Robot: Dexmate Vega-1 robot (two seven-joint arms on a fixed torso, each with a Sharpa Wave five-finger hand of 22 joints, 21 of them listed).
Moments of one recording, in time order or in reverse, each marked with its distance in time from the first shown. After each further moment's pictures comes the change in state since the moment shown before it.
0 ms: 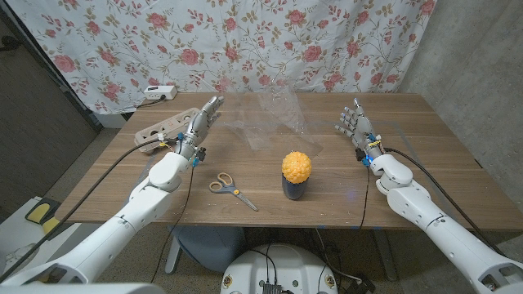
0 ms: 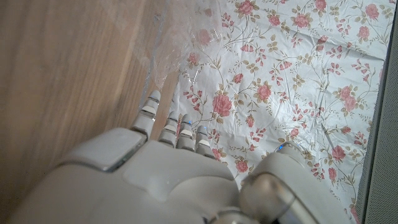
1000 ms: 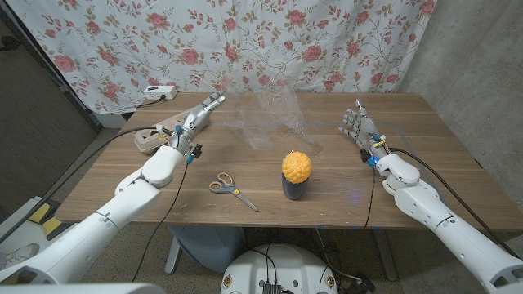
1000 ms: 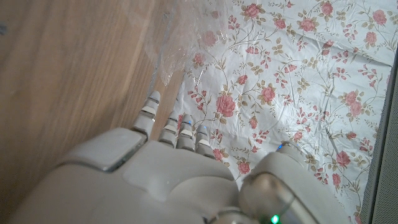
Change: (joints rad) left arm 0.047 0.121 -0.028 -0.180 0.225 0.138 0.124; left_hand 0.028 -0.001 -0.005 -0.014 0.000 -0.084 0.001 -0.024 -0.003 0.060 -0.047 0.017 0.005 0.016 -0.030 0.000 -0.002 0.005 -0.022 -0.008 -0.002; right arm -0.020 -0.048 0.015 -0.033 0.004 -0.037 0.007; right_hand 0.005 0.005 -0.003 -0.003 0.000 0.004 0.003 0.004 0.000 0.000 0.000 0.000 -0.005 0.000 0.000 0.000 -0.001 -0.009 -0.002 0.000 0.000
